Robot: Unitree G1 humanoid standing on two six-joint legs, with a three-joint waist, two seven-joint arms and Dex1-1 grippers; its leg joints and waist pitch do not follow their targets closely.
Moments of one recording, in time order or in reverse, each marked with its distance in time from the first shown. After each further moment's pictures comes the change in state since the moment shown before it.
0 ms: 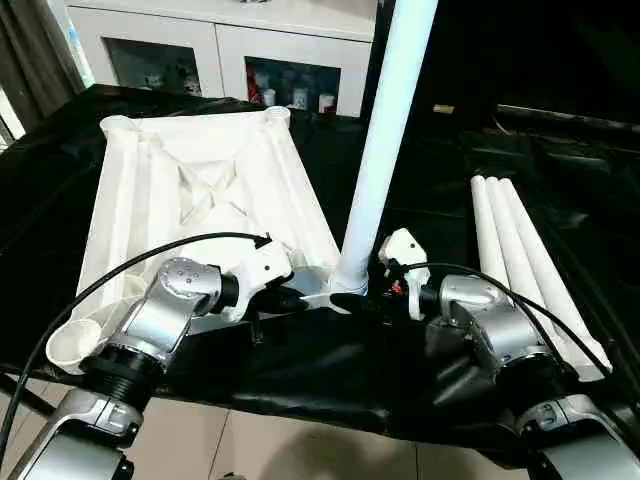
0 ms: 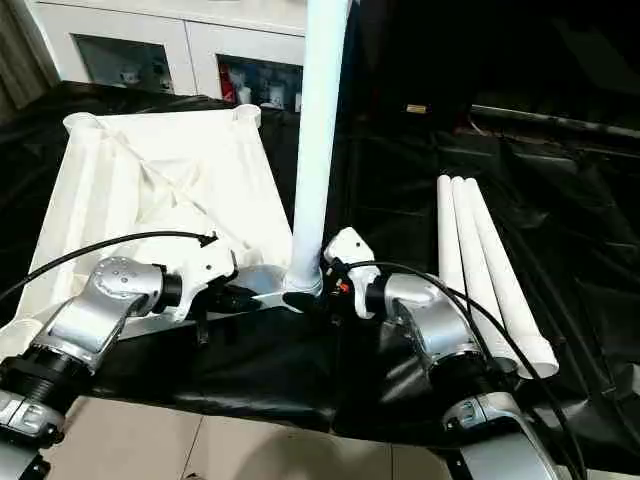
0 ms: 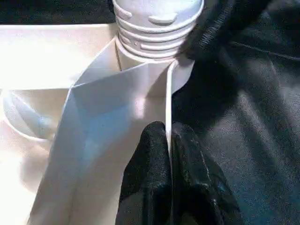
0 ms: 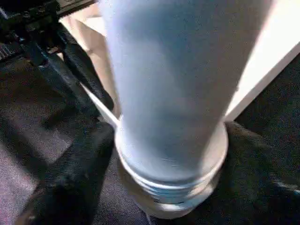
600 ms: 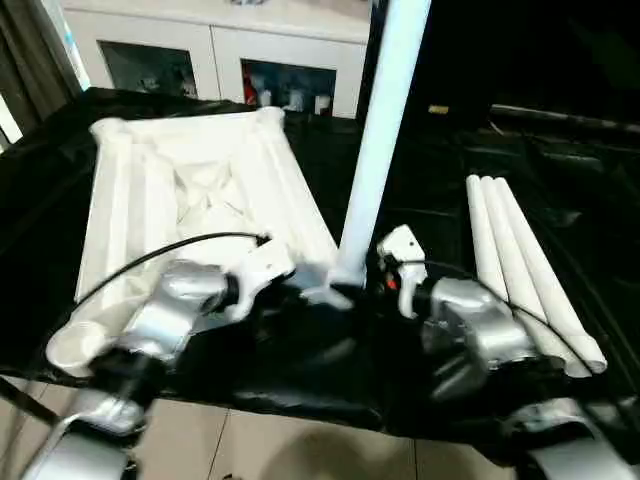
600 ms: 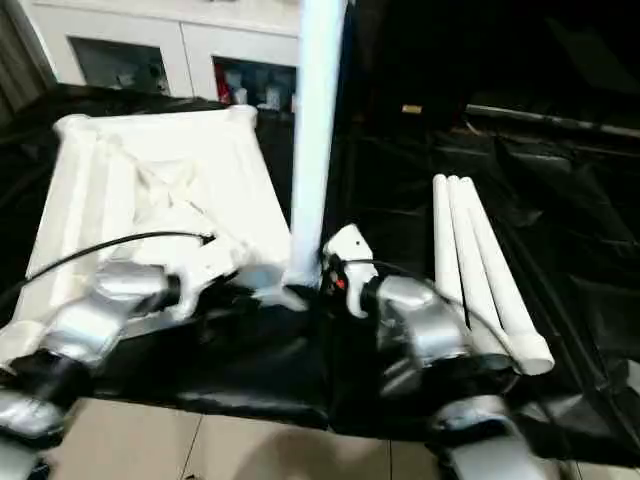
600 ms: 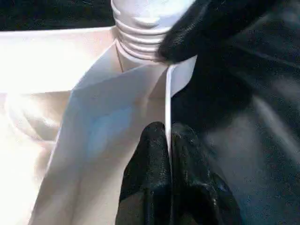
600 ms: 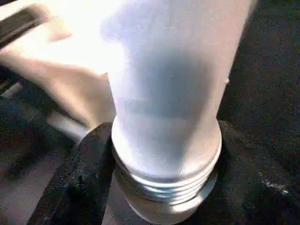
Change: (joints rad) left arm -0.065 -0.127 0.018 0.122 0.065 0.013 0.218; right arm -0.012 0.152 -0.114 0.108 -0.007 -0.024 -0.396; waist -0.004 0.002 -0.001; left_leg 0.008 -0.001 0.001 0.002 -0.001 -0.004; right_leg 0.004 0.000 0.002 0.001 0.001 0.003
